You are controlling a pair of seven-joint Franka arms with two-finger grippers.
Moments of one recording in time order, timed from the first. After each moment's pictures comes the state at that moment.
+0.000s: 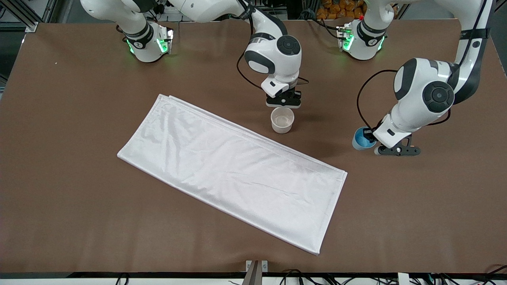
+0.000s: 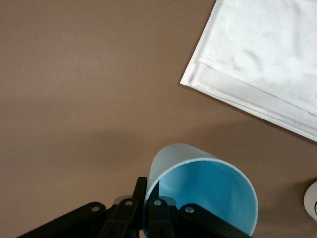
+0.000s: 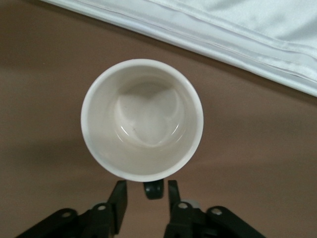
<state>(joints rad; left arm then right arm) -0.06 0.16 -0.16 -2.06 0.02 2.16 -0.18 0.91 0.74 0.19 -1.42 -0.17 2.20 1.25</state>
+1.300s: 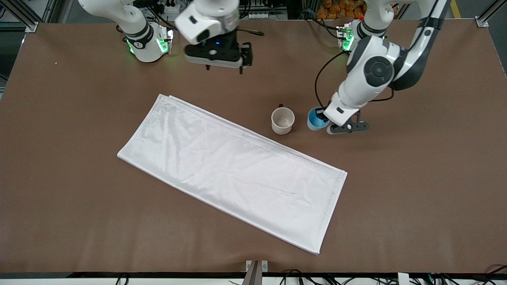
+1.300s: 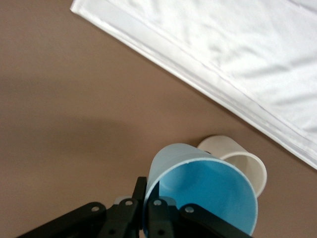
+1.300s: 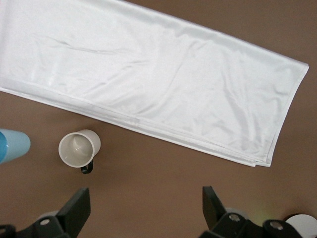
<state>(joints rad) -0.07 0.11 -0.47 -2.12 -0.10 2.16 -0.58 0.50 0.24 0.32 -1.26 -0.10 1.48 0.95</state>
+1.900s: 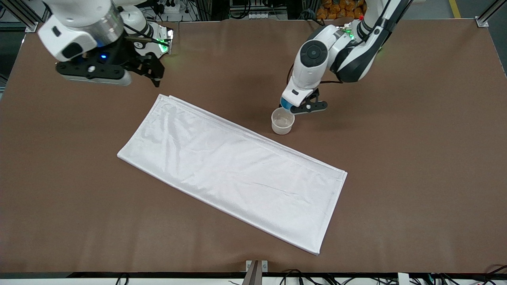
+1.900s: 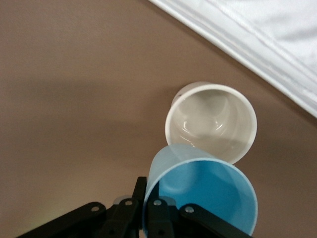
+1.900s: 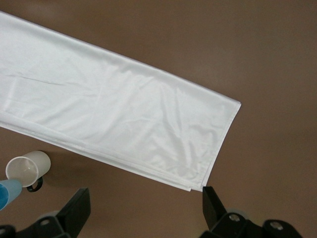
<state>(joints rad) -0.21 0.20 -0.57 -2.15 0.05 2.18 -0.93 0.12 0.11 0.35 -1.29 -0.08 1.39 0.54</state>
